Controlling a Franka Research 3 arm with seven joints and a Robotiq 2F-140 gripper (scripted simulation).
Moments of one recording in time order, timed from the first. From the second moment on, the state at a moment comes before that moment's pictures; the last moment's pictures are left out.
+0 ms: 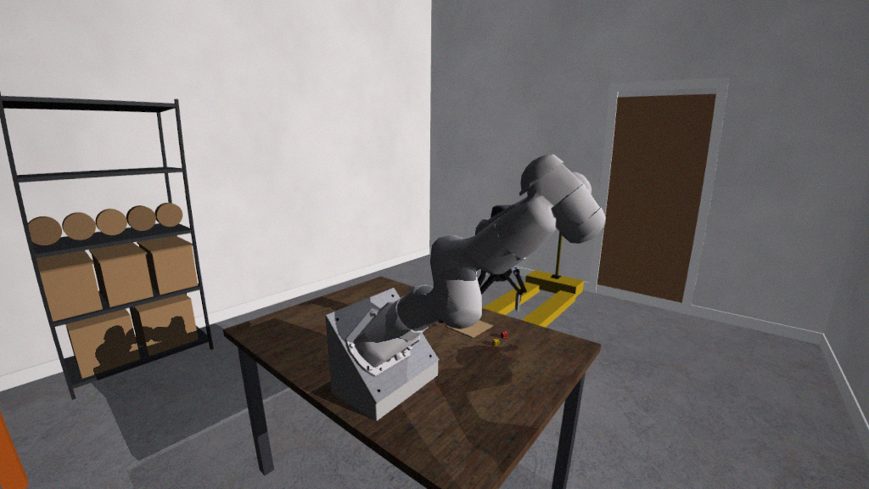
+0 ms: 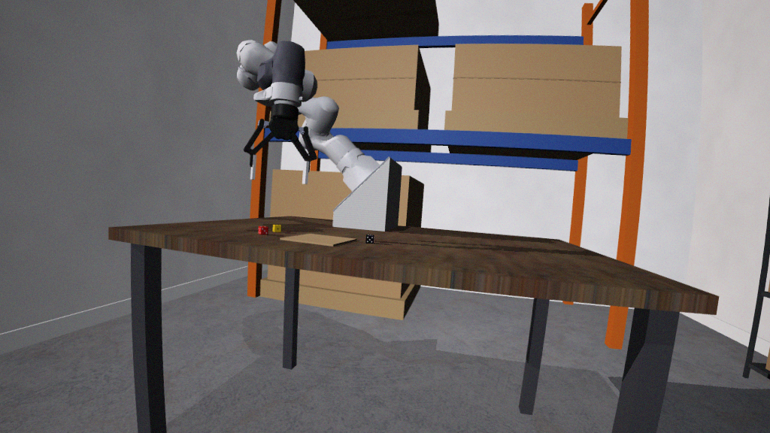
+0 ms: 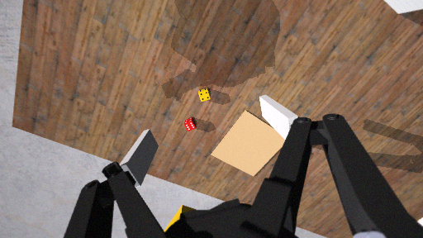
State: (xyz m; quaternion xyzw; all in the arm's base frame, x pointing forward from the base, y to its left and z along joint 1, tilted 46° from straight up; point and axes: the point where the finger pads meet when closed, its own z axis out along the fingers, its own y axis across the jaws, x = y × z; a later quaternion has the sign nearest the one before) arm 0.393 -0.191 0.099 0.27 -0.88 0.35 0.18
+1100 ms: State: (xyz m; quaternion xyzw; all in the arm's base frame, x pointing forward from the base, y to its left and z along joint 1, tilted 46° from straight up) arm 0.389 -0.218 0.072 0.28 -0.88 0.35 0.18
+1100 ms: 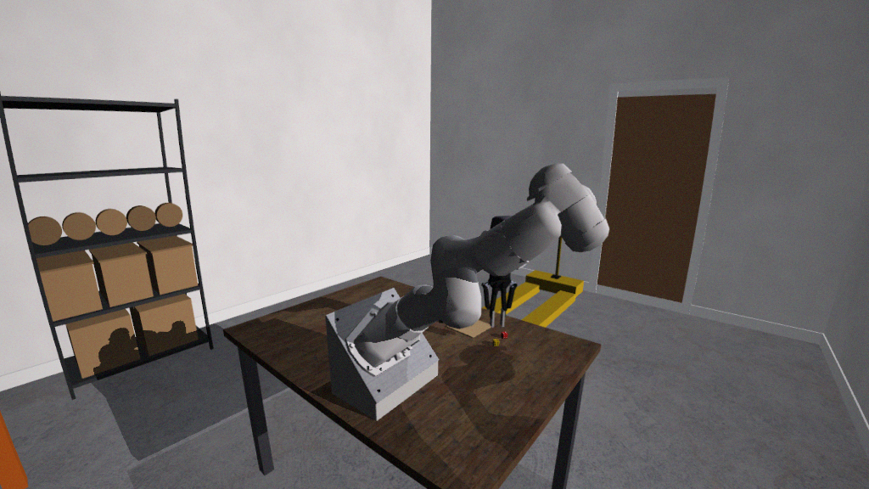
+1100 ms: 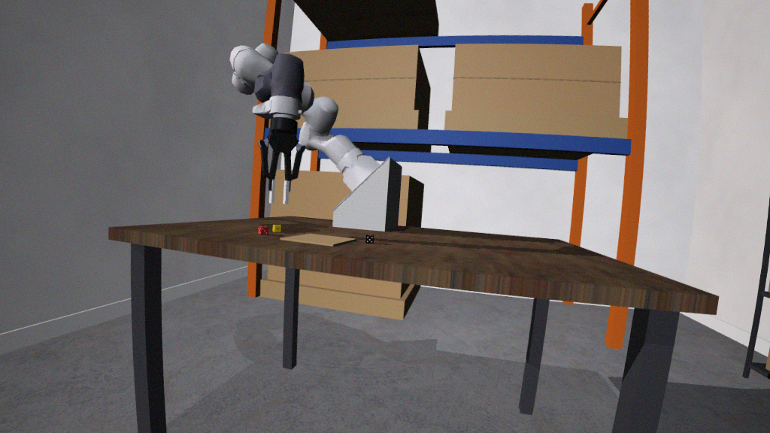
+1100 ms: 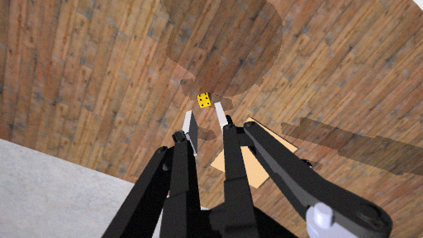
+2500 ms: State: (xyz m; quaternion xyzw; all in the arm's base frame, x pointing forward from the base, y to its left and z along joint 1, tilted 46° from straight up) arm 0.387 -0.227 0.062 0.28 -0.88 0.35 0.18
